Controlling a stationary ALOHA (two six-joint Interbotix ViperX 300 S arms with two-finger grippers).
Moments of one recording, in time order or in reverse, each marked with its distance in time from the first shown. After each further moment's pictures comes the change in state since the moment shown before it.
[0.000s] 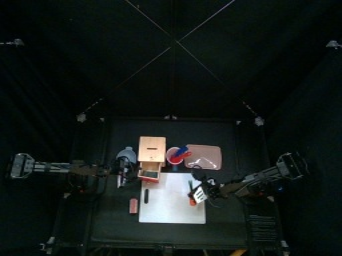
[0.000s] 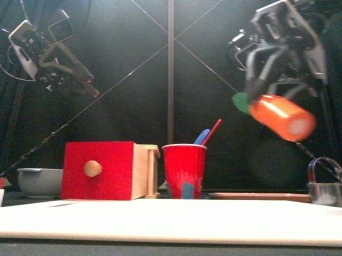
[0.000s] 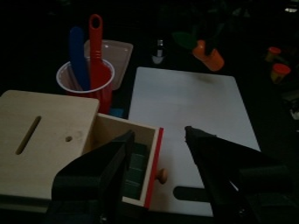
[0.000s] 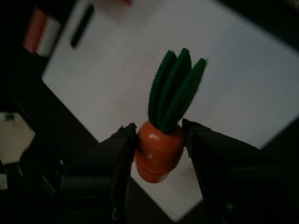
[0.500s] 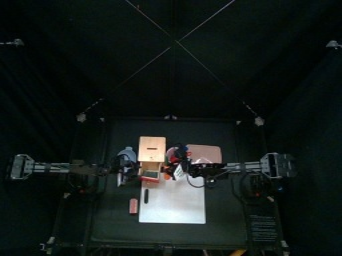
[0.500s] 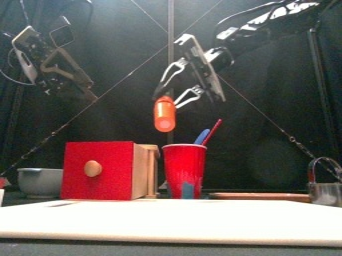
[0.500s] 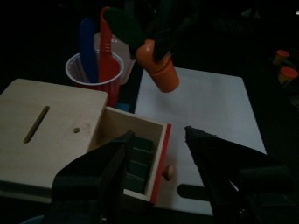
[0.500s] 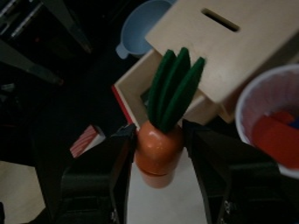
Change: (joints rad) left arm 0.031 0.000 0.012 -0.026 -0.002 -0.002; right arm -0.336 0.256 -0.241 -0.376 -0.385 -0.002
